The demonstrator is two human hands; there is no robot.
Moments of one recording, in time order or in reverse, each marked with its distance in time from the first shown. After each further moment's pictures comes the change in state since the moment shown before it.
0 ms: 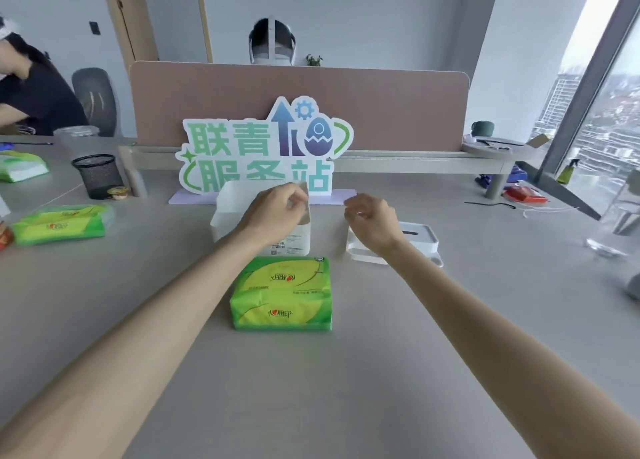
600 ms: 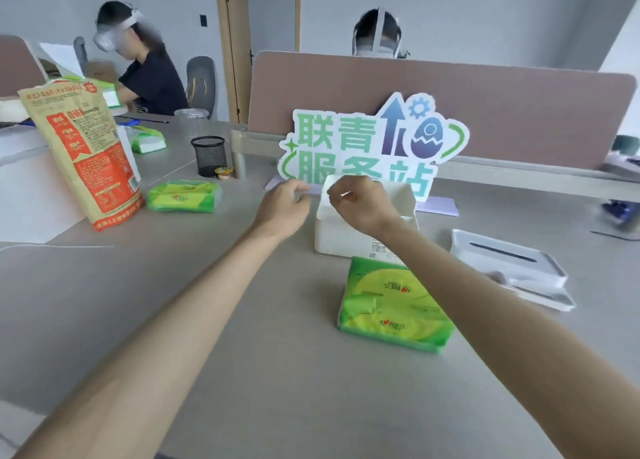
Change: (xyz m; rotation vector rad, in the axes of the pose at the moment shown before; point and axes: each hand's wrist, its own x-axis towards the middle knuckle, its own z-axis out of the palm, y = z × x) left_hand -0.023 -0.116 -0.087 -0.034 0.233 -0.290; right_hand 0.016 -0.129 0.136 -0.093 -0.253 -0.307
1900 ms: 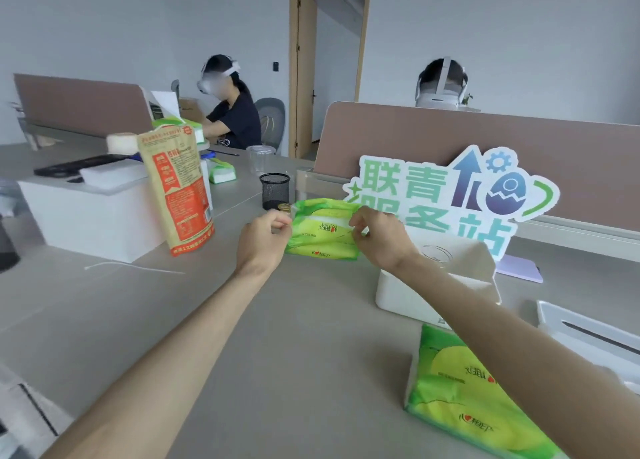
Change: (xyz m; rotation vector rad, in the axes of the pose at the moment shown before) left_hand 0.024 -0.082 -0.073 -0.089 0.382 -0.098; right_hand 0.061 -0.024 0.048 -0.163 -0.017 -0.257
